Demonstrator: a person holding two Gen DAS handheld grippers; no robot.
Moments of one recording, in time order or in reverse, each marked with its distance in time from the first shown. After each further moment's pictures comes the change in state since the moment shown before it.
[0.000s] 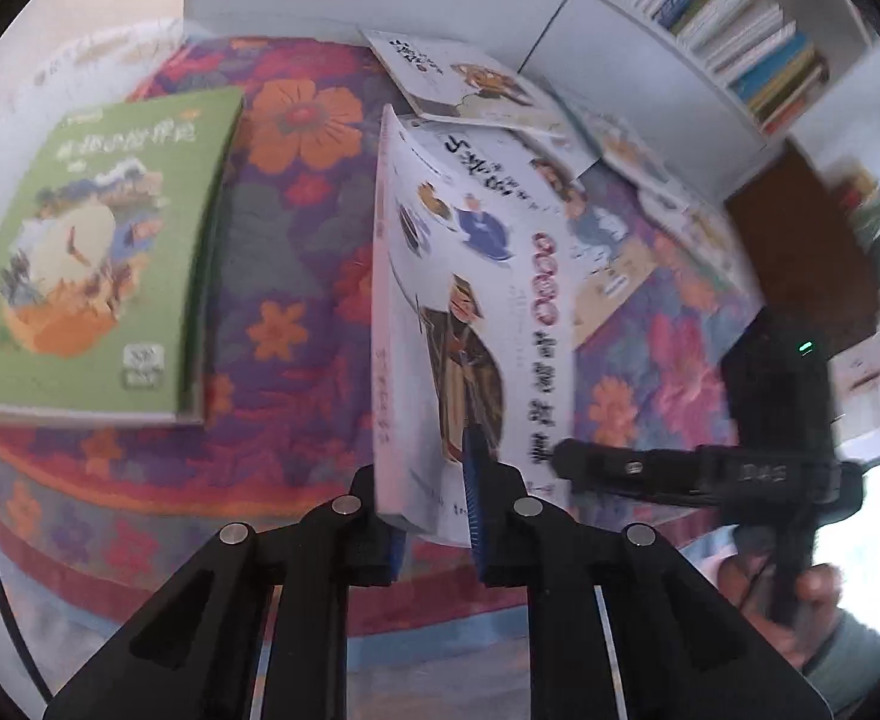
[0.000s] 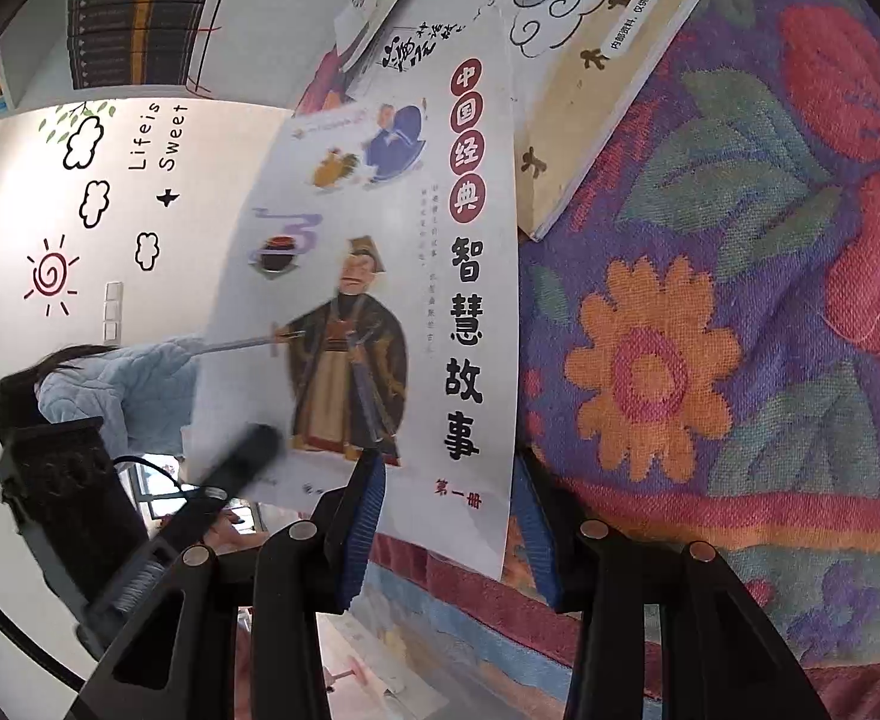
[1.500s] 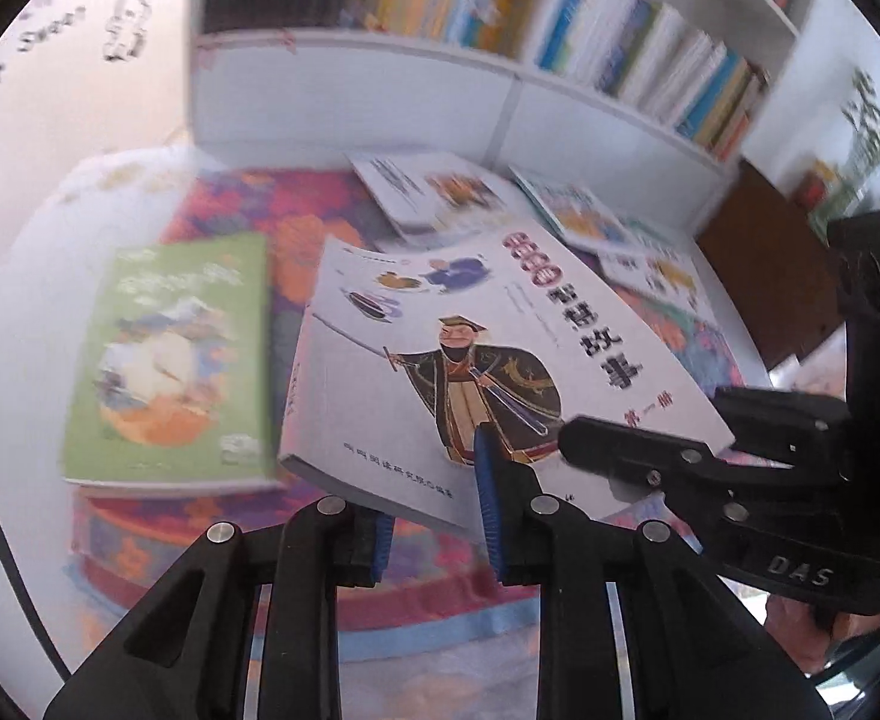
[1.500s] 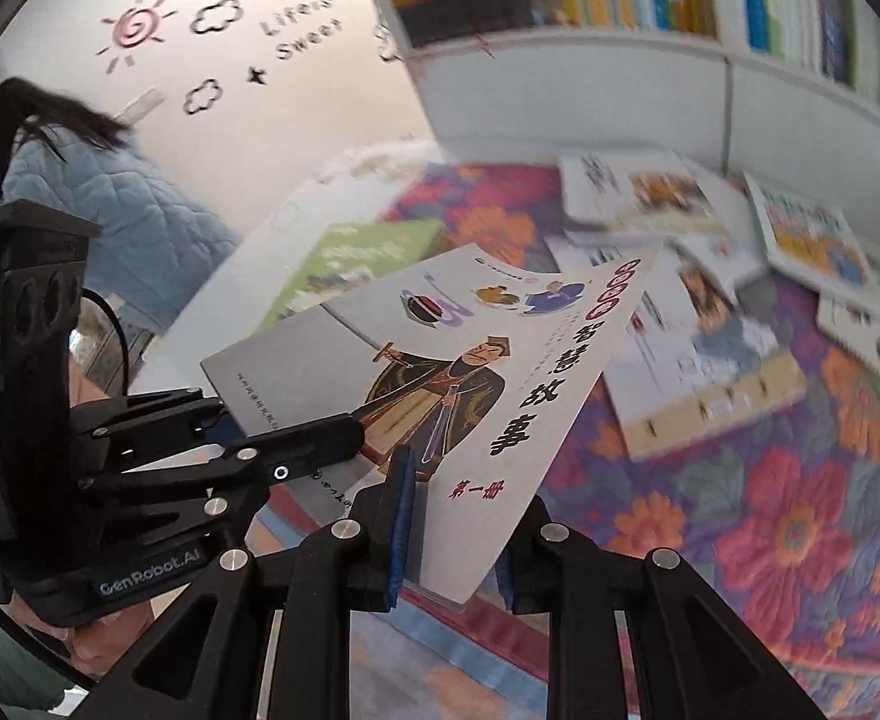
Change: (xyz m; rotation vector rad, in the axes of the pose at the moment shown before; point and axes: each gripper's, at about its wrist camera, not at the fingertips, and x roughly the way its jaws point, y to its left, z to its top) left arm -0.089 -0.022 0.009 0.159 -0.215 0.104; right arm -0.035 0.177 -0.062 -0.717 -0.235 -0.371
